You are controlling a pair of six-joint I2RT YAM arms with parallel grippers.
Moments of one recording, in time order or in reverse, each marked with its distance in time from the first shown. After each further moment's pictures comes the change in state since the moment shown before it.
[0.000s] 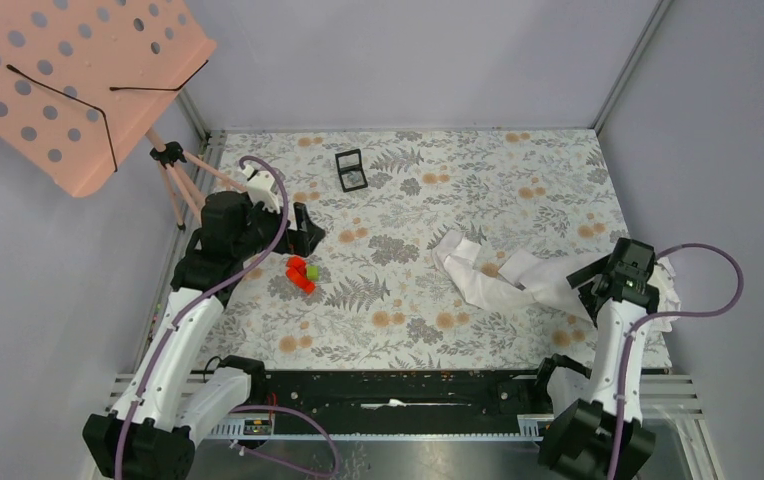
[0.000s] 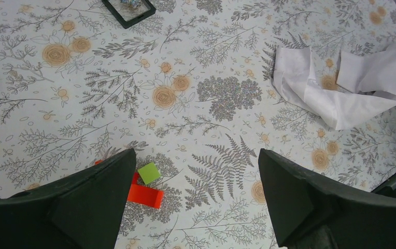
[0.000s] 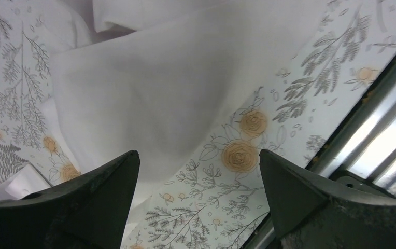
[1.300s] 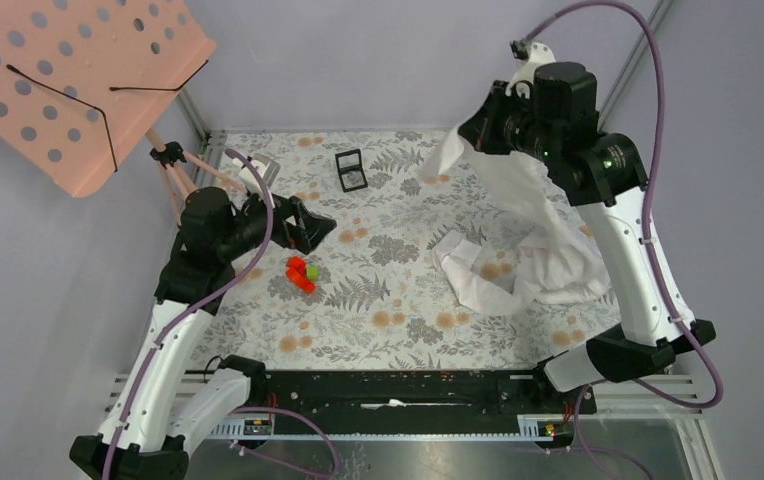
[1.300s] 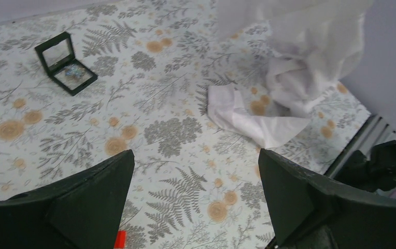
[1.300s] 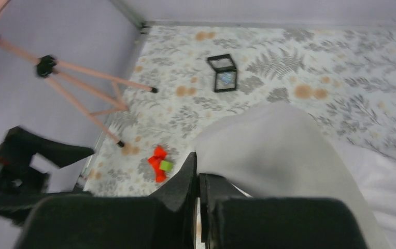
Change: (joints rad) left arm -0.053 -0.047 0.111 0.043 0.133 -0.045; right arm 0.872 0.636 1.251 0.024 -0.282 -0.218
